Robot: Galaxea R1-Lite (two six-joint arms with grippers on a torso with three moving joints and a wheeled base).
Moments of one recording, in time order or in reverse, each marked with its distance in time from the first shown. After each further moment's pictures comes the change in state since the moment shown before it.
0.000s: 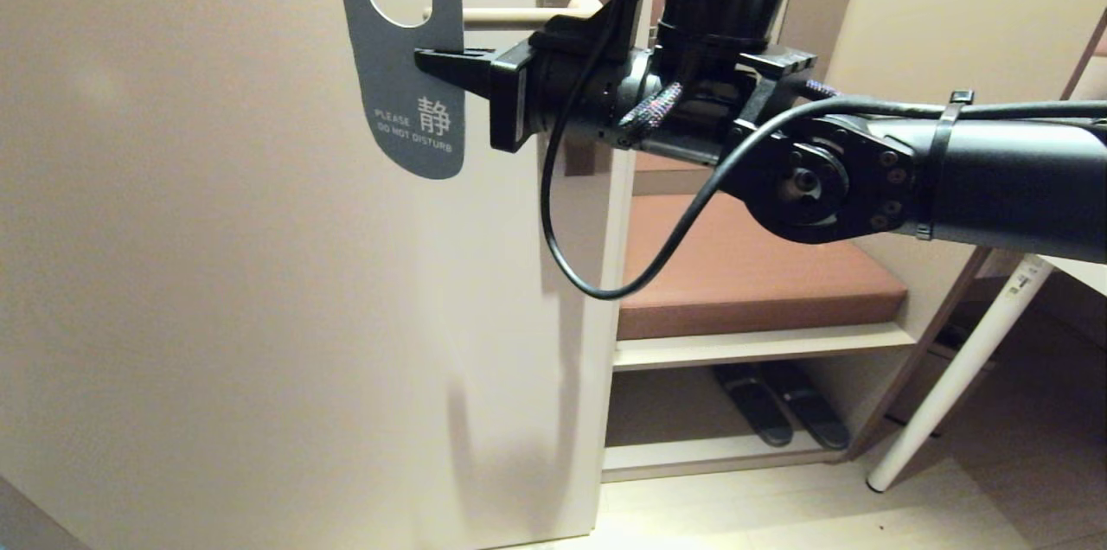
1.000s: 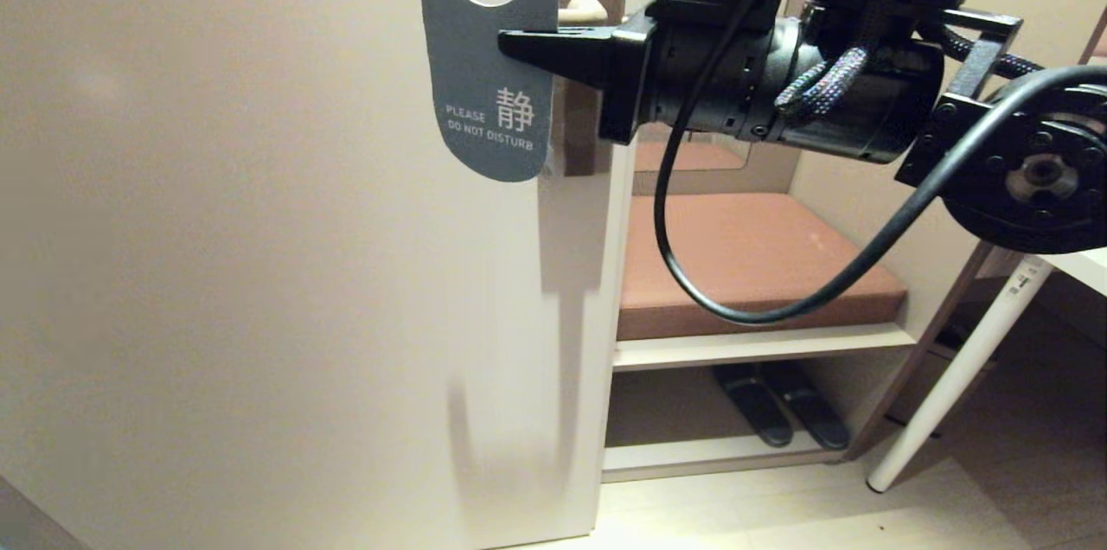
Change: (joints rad) left arm 0.000 0.000 0.000 0.000 0.000 0.000; right arm -0.050 -0.256 0.300 -0.003 -0.007 -0.006
